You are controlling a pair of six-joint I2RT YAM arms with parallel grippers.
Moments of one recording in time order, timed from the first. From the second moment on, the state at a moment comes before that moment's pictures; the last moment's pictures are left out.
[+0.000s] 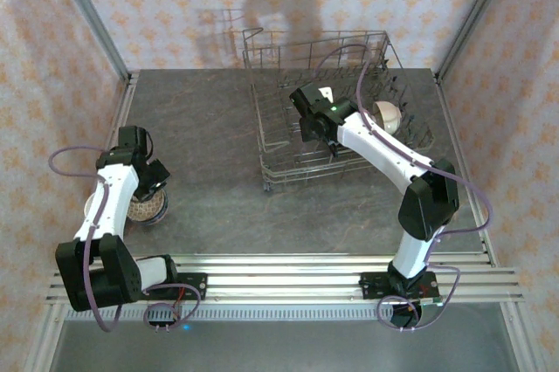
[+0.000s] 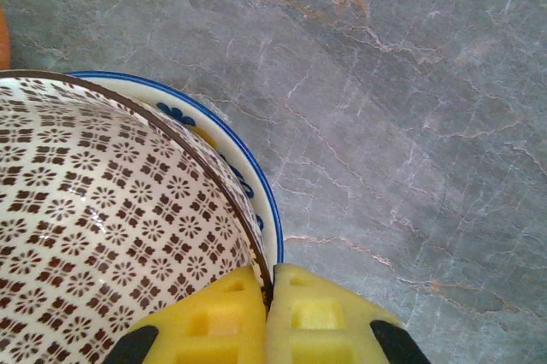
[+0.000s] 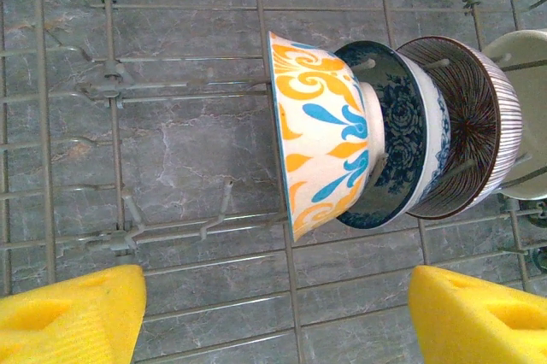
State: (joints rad) left arm 0.24 1.21 0.91 -0.97 0.00 -0.58; right arm 0.64 1.76 1.63 -0.98 0.47 0.40
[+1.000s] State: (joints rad) left arm -0.01 1.03 1.14 -1.07 -0.10 -0.78; right arm 0.63 1.76 1.64 -0.94 0.39 0.36
